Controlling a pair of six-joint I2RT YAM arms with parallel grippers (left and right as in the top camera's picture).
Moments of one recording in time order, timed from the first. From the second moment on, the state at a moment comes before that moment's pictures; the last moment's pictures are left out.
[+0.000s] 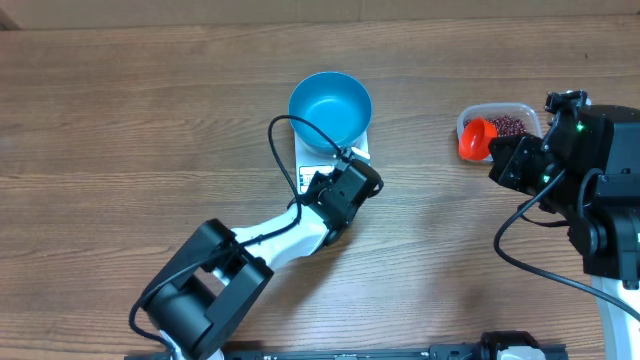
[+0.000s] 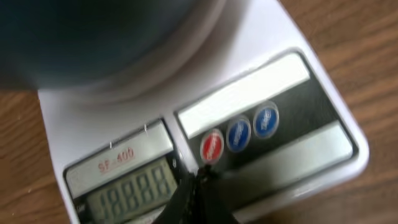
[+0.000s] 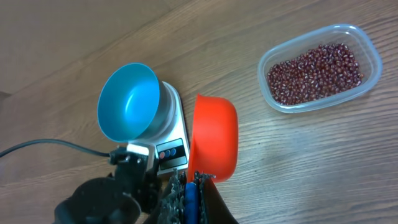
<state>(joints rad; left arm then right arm) -0.77 1.85 0.96 -0.10 -0.42 -0.19 0.01 1.09 1.37 -1.06 -0.20 0.41</state>
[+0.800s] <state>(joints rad) -0.81 1.40 0.95 -0.44 -0.42 -0.26 0.01 1.09 1.37 -1.06 -0.20 0.39</state>
